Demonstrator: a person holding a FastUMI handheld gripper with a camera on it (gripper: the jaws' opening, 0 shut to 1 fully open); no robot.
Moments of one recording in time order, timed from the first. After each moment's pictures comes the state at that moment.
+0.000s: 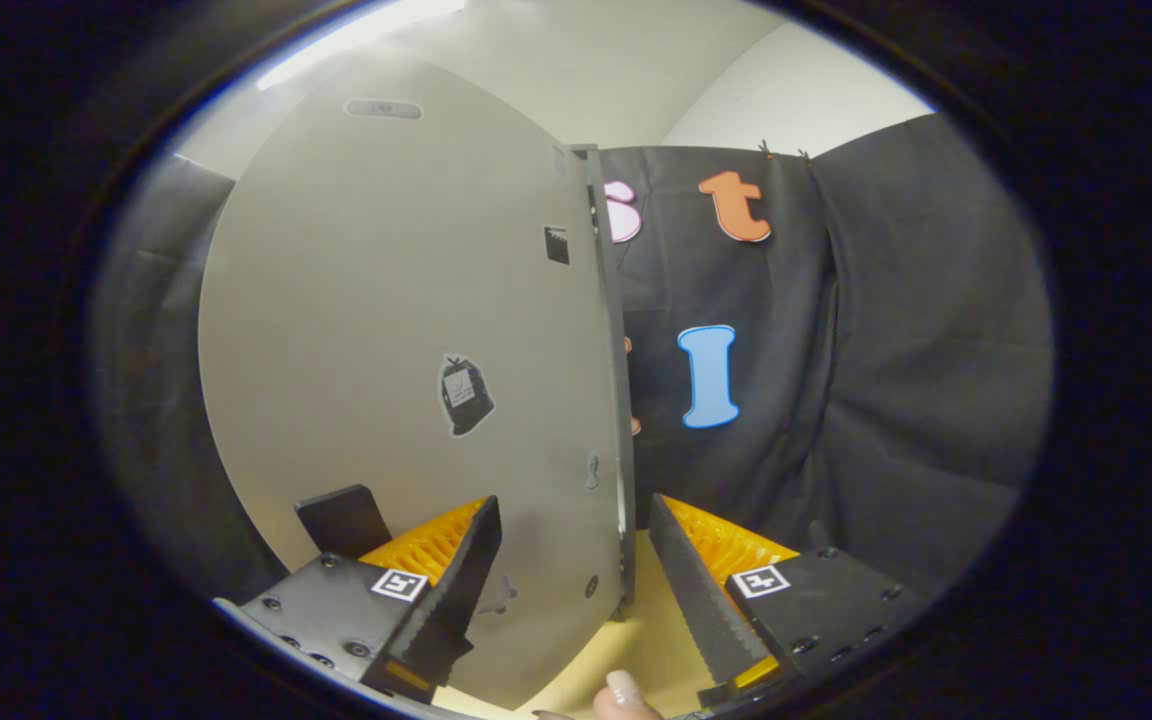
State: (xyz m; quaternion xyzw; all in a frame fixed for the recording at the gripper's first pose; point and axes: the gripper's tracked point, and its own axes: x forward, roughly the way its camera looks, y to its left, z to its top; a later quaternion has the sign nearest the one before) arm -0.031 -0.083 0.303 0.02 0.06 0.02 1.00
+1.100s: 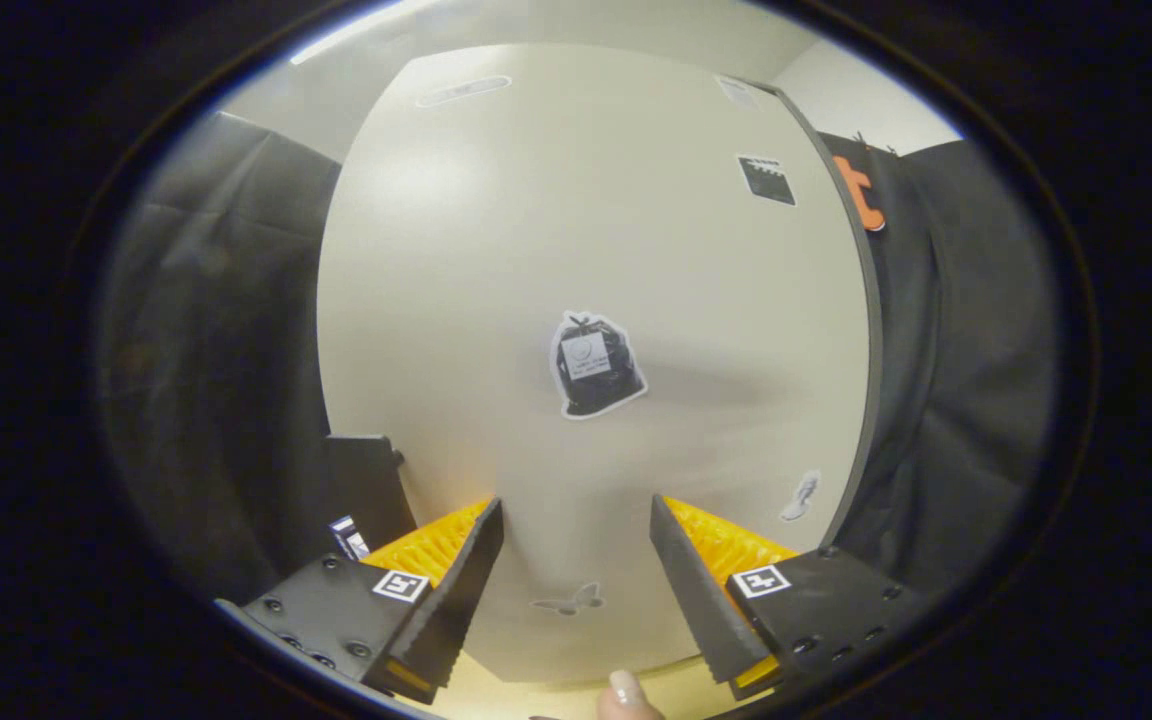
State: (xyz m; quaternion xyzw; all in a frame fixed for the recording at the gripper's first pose) arm 0.096 0.095 0.261 0.00 0.07 0.08 0.99
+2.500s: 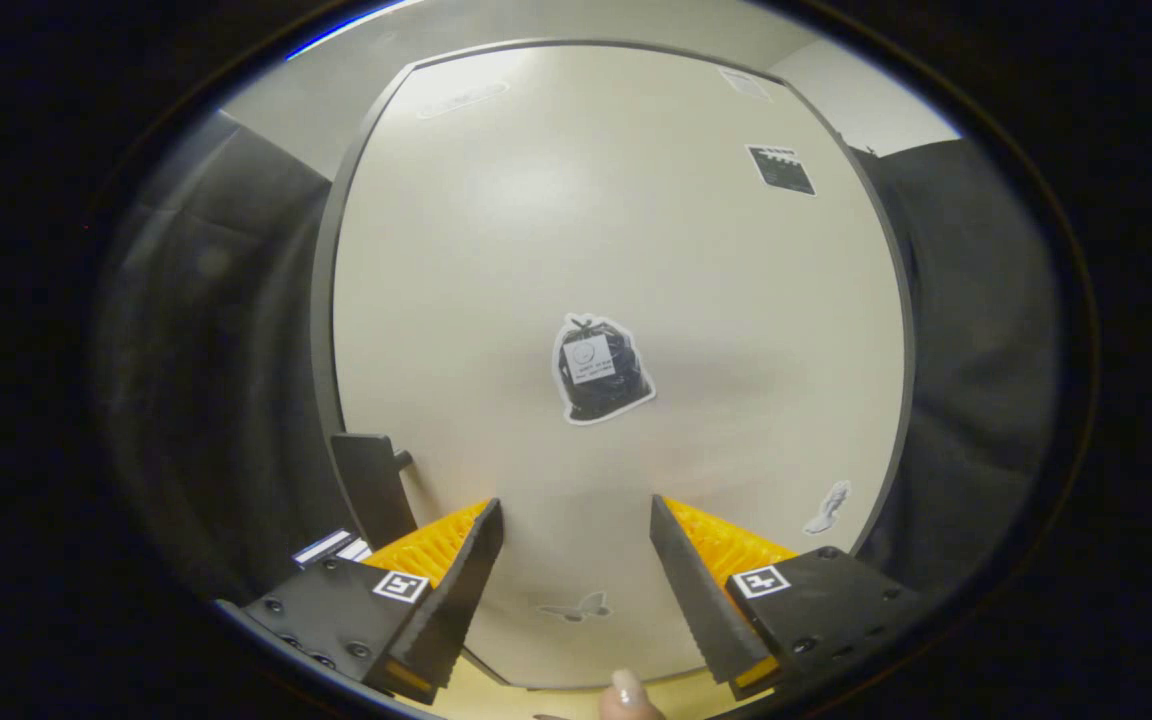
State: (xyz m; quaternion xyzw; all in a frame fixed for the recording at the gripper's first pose) arm 0.103 0.109 0.254 0.01 0.06 0.03 1.00
